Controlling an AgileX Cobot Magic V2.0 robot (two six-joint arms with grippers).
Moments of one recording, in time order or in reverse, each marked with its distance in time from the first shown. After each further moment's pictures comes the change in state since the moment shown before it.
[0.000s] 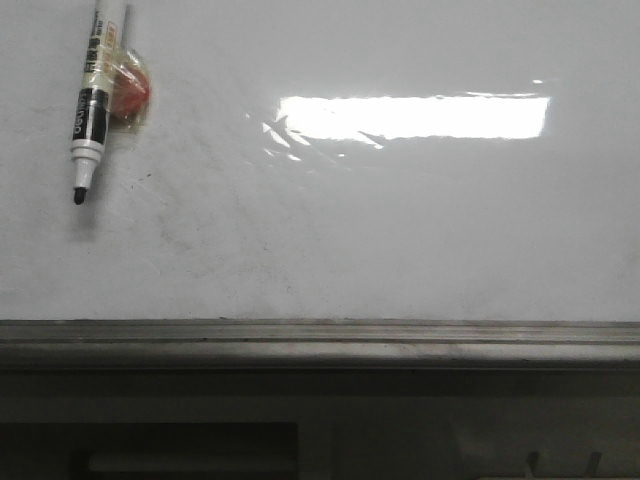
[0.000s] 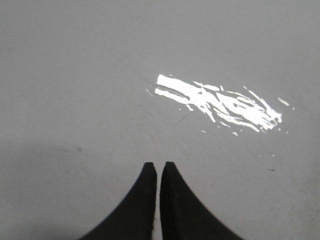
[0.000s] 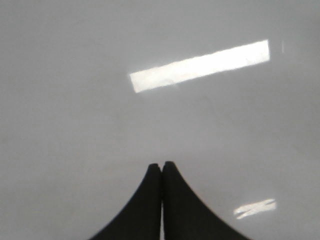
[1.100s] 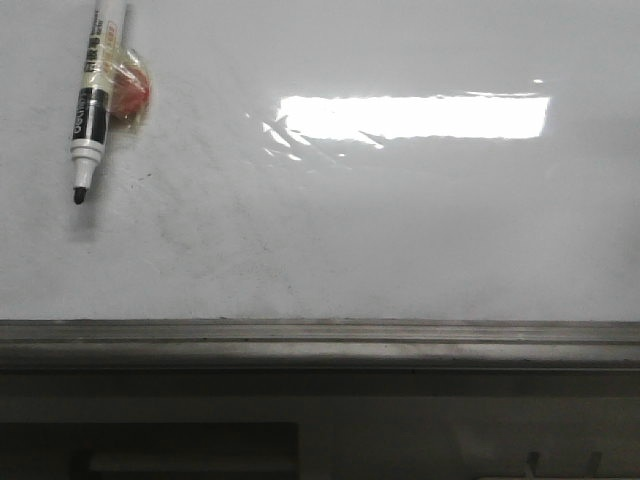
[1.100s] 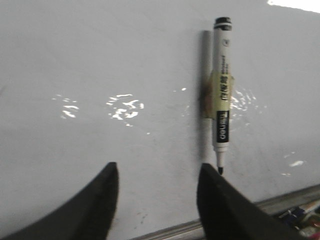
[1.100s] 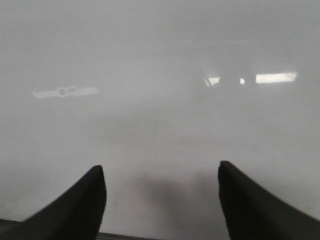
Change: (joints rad) left arm -0.155 0.462 -0.437 -0.228 0.496 0.394; right arm 0.000 0.549 -0.498 0.016 0.527 -0.078
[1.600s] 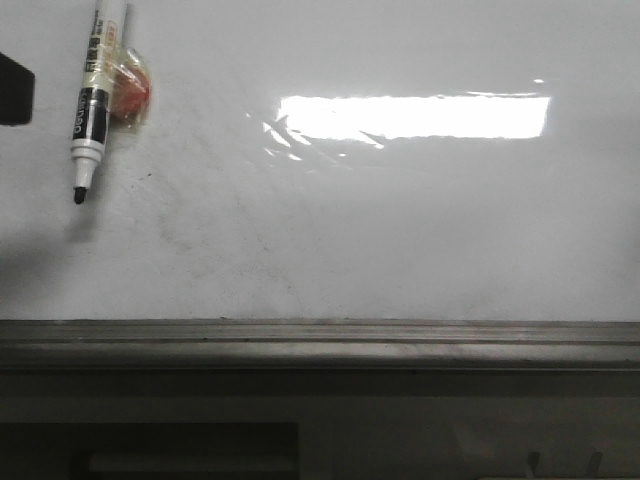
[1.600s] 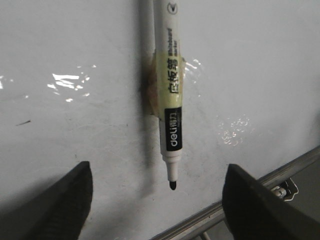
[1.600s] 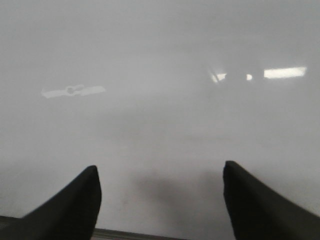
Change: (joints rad) left arm -0.170 0.347 0.000 -0.540 -0.128 0.513; right arm 0.000 0.000 0.000 0.033 0.011 -0.002
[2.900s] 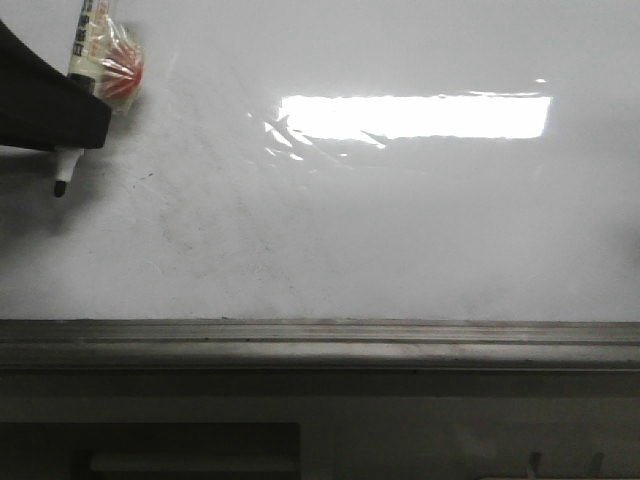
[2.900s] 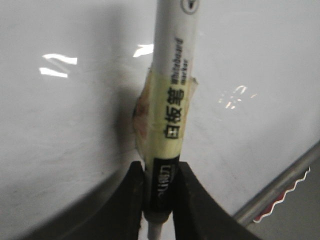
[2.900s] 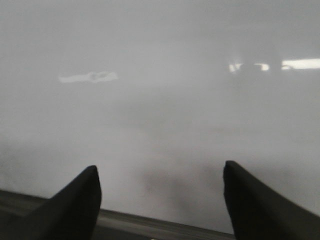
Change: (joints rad) left arm -0.062 0.219 -0.123 -0.058 0.023 0.201; right arm 0.000 0.025 -0.029 0.104 0.081 -0.095
